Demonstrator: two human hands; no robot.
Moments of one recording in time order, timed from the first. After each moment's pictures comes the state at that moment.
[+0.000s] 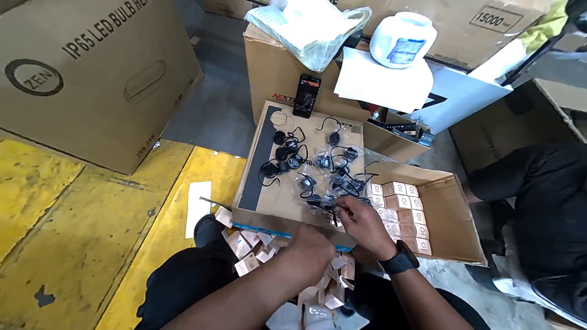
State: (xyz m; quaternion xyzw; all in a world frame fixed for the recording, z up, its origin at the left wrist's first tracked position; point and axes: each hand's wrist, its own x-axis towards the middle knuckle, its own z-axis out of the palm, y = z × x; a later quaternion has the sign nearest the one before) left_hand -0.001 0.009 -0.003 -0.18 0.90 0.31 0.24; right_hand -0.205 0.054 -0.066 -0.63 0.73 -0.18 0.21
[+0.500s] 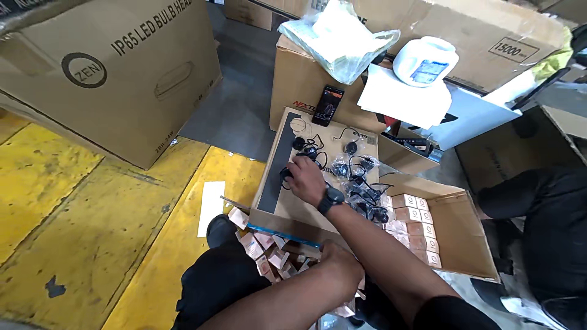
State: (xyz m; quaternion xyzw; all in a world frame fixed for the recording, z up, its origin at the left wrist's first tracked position) left_hand 0.001 0.029 0.000 -0.17 0.87 0.33 0.31; right_hand -0.072 -0.119 -0.096 -0.79 0.61 -0.09 0.08
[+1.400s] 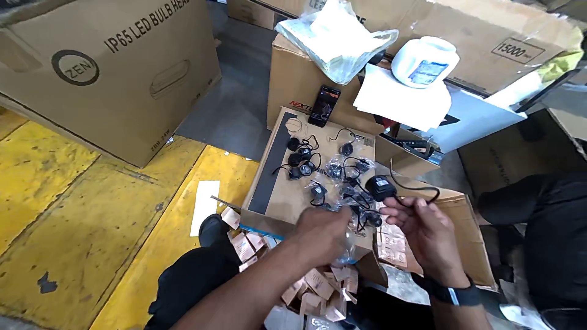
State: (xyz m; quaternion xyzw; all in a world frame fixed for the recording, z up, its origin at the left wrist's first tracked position) left_hand 0.011 -0.027 0.017 -0.31 0.88 0.37 0.02; right_hand -0.227 0.058 0.003 -0.35 0.57 -0.62 0.41
